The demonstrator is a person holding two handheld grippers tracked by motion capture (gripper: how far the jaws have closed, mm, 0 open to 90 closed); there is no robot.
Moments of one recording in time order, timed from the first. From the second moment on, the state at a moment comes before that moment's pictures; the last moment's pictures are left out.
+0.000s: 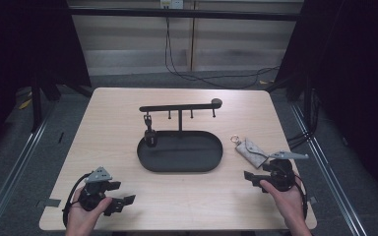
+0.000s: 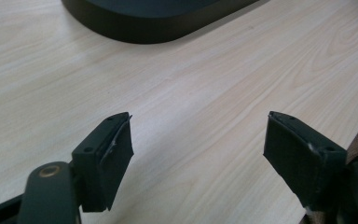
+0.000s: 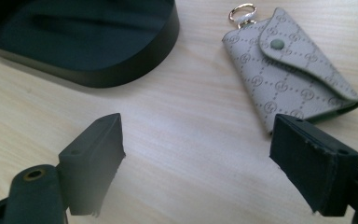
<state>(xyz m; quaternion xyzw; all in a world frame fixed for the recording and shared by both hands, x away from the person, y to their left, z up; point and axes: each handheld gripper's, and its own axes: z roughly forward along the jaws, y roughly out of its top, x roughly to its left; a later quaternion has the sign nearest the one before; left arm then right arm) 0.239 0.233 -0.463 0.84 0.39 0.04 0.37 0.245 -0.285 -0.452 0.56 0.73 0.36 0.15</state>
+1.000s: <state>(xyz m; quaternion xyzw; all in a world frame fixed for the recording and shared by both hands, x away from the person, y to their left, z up) 0.236 0.244 -0.467 0.84 0.40 0.04 0.38 0.318 -0.289 -0.430 0.57 0.77 0.27 0.10</state>
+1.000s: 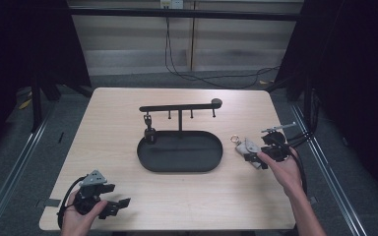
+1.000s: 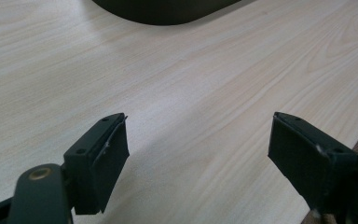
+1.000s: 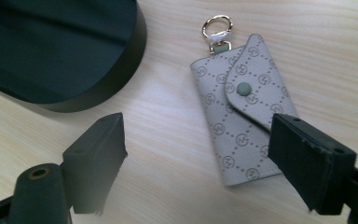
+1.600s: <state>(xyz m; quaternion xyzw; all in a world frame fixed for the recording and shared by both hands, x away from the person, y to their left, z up) 0.238 0.247 -0.468 0.83 0.39 0.03 0.38 0.363 -0.286 -0.437 0.56 0.81 0.17 0.05</state>
